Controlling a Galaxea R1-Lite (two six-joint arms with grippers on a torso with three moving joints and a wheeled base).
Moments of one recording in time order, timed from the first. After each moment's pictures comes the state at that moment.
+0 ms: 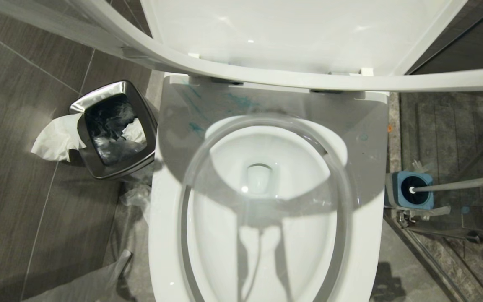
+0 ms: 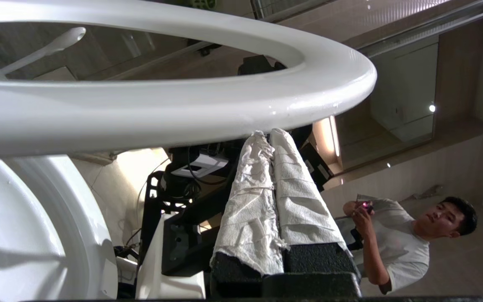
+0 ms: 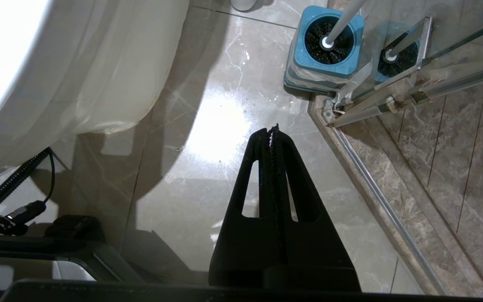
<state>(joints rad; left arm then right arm) -0.19 1.24 -1.03 -1.52 -1.52 -1.70 0.01 0.00 0.00 0.01 0.00 0.00</state>
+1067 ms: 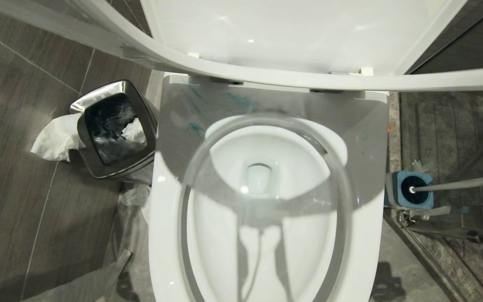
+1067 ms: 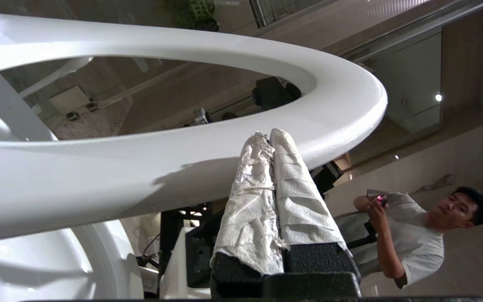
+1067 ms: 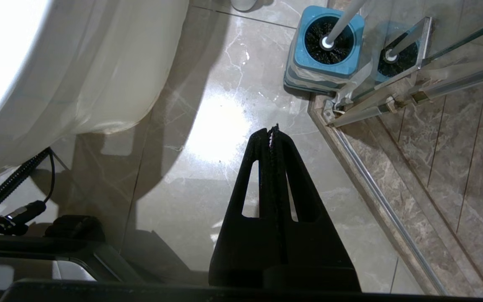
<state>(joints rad) -0.21 1.35 -1.19 -1.52 -1.52 -1.68 0.01 0.00 0.00 0.01 0.00 0.00</state>
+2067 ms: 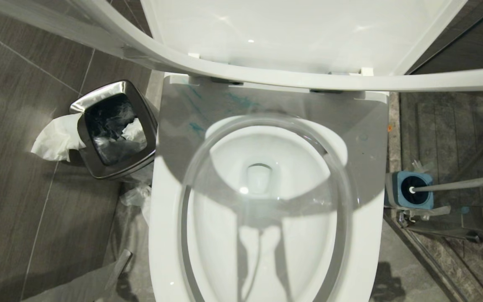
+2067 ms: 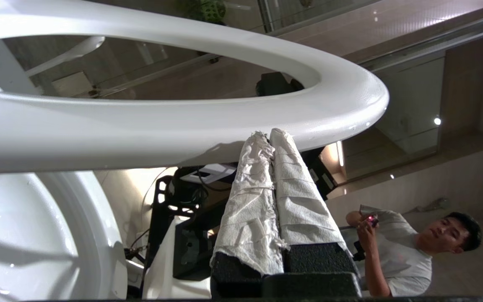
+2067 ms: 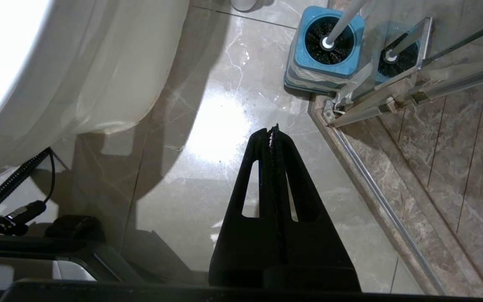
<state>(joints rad) -0.14 1.29 -1.08 -1.52 -1.52 -1.73 0.01 0.00 0.00 0.01 0.00 0.00</state>
